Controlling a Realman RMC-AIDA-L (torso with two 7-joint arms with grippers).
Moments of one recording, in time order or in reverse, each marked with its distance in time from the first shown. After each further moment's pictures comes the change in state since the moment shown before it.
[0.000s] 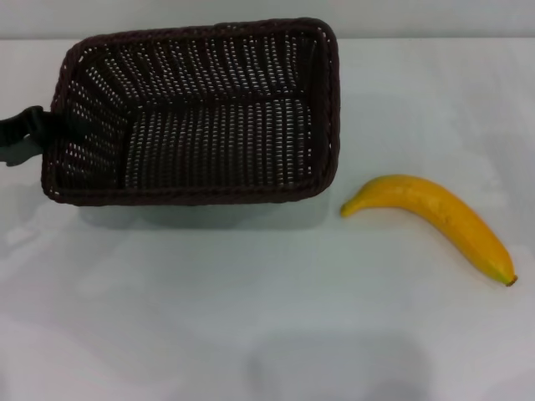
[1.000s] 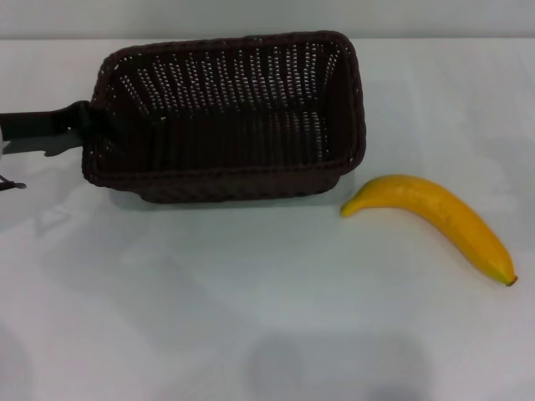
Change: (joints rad) left arm -0.108 -0.030 0.036 -0.073 0.097 0.149 -0.032; right arm -0.015 0.000 0.001 0.000 0.011 -0.001 0.000
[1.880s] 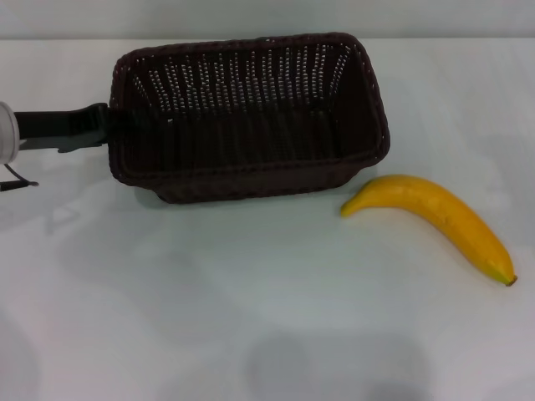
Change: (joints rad) left arm -0.020 -0.018 0.029 0.015 0.019 0.007 0.039; right arm 0.009 0.003 0.000 0.001 0.004 0.001 0.005
